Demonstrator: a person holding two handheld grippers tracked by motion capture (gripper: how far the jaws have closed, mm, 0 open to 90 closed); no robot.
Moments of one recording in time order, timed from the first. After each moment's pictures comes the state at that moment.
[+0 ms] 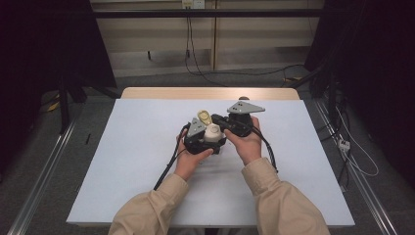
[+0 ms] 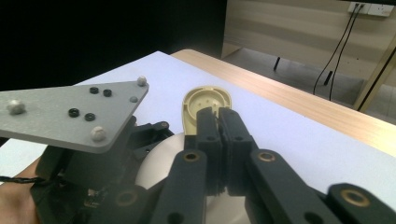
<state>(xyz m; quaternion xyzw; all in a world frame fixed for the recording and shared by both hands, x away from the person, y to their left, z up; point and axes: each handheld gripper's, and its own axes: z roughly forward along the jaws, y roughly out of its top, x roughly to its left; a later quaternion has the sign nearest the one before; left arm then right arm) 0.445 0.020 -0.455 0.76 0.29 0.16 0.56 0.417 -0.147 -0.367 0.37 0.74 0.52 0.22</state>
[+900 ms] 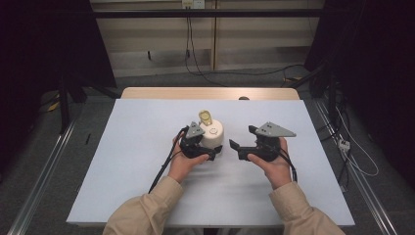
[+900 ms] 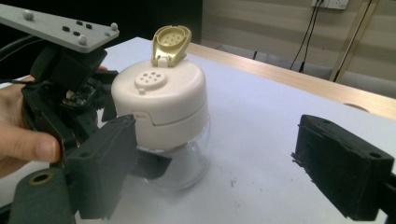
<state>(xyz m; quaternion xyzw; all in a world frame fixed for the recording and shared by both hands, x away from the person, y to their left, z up) 0.435 0.034 -0.454 0.82 0.27 0.13 0.49 0.357 -0.210 -0.394 0.40 0.72 0.51 0.25</state>
